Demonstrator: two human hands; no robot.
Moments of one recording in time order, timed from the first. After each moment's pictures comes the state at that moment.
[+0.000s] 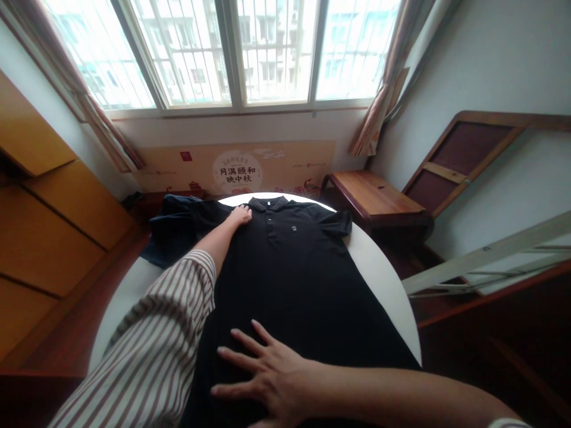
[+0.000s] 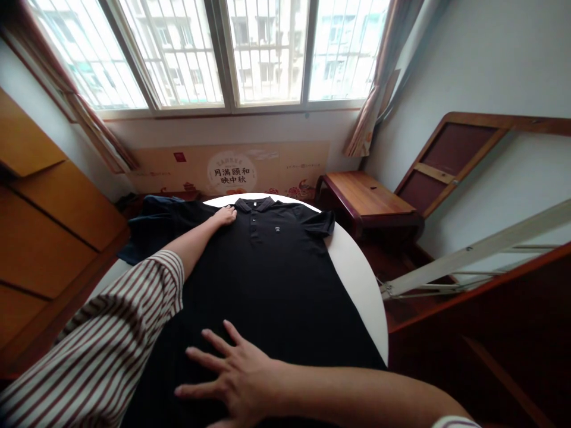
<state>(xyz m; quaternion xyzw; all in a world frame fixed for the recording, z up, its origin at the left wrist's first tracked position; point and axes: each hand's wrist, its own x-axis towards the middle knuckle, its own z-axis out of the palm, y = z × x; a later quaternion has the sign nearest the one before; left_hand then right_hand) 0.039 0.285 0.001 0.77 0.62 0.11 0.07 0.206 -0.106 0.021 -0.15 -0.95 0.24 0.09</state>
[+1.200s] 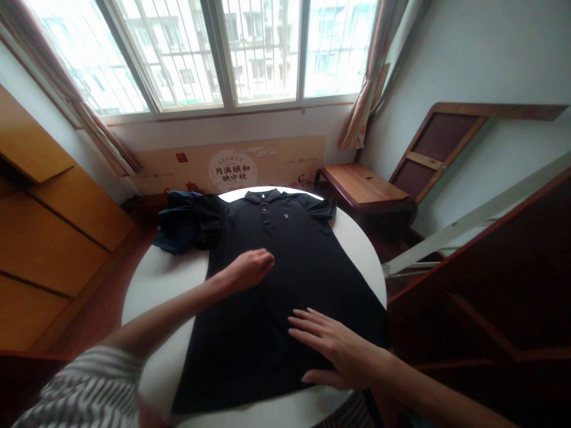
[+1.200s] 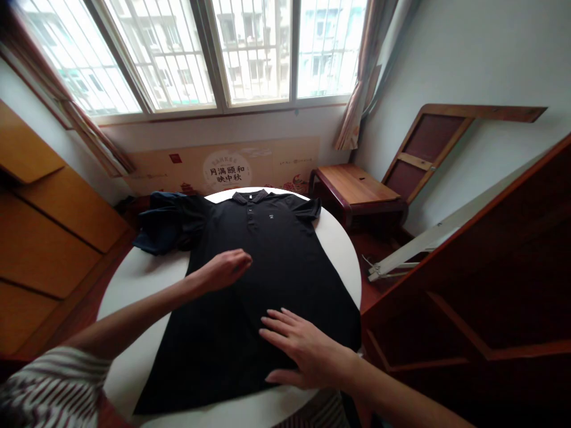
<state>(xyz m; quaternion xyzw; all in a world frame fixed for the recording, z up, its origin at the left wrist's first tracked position) 0.049 -0.013 0.049 0.94 0.31 0.10 0.07 0.299 -0.183 0.032 -0.31 -0.92 0.21 0.10</state>
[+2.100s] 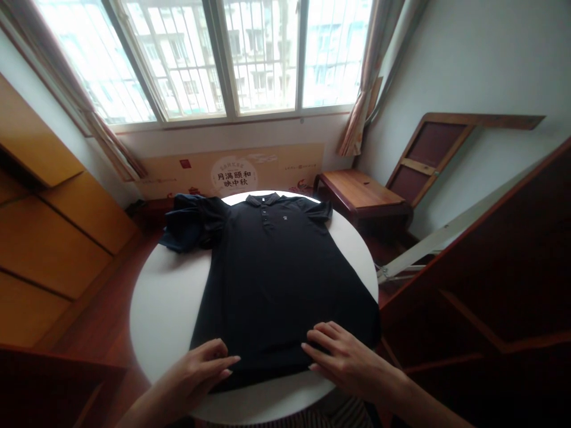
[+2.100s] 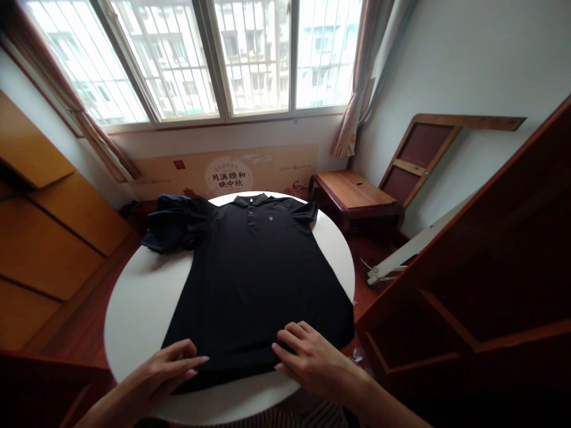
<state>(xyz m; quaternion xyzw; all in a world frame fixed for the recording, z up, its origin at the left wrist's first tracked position) -0.072 -0.196 0.007 0.91 0.30 0.16 0.24 0.305 -0.225 0.016 -0.33 -0.93 0.03 0.15</state>
